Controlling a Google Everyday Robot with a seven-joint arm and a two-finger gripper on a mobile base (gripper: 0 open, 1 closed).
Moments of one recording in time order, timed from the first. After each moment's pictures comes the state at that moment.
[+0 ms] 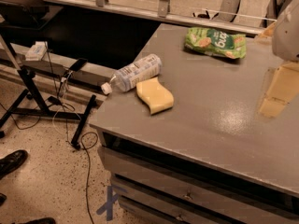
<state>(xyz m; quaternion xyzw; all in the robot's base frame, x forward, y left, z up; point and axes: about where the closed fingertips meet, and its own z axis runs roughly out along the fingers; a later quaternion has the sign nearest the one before) 0.438 -0.217 0.977 -0.60 0.78 -0.03 0.16</state>
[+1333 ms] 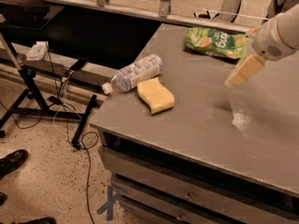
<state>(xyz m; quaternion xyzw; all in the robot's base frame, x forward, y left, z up) 0.608 -0.259 0.908 -0.51 0.80 -0.01 0.32</state>
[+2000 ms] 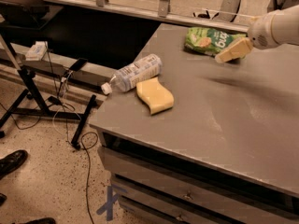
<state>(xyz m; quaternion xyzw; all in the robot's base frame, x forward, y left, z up) 0.714 -0.281 0.909 -0.41 0.79 0.03 0.46</state>
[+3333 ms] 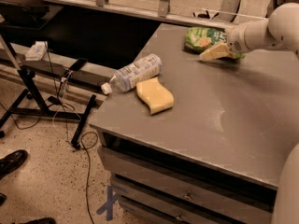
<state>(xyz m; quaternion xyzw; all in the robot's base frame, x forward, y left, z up) 0.793 -0.261 0.856 -0.38 0.79 0.05 0.48</state>
